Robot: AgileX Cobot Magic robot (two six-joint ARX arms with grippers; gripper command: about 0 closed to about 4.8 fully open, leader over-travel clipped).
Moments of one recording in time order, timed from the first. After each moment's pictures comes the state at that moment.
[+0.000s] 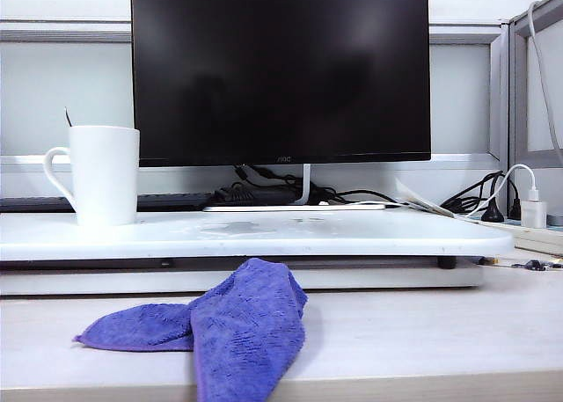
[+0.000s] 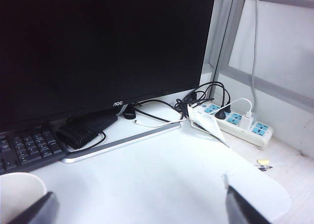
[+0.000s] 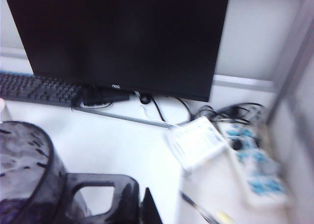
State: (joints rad) left arm -0.23 0.84 0.73 0.12 0.38 -0.08; right arm 0.44 0.74 1.29 -0.70 0.18 0.03
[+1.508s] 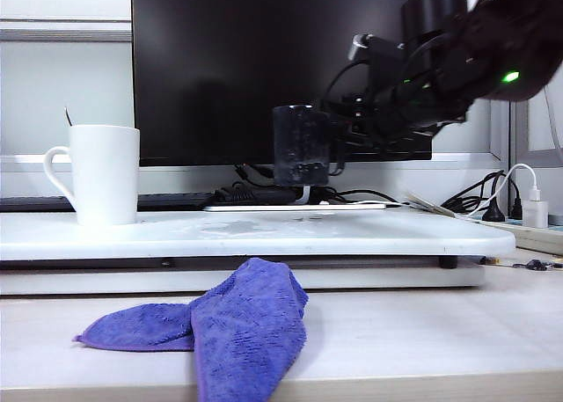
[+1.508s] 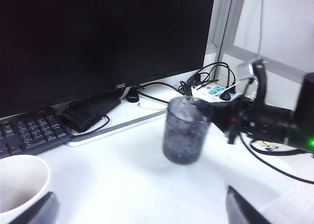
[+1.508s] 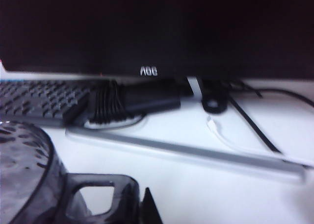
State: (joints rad) left arm -0.23 0.84 0.73 0.05 0.38 -0.03; right arm 0.39 1.87 1.04 0.79 0.00 0.14
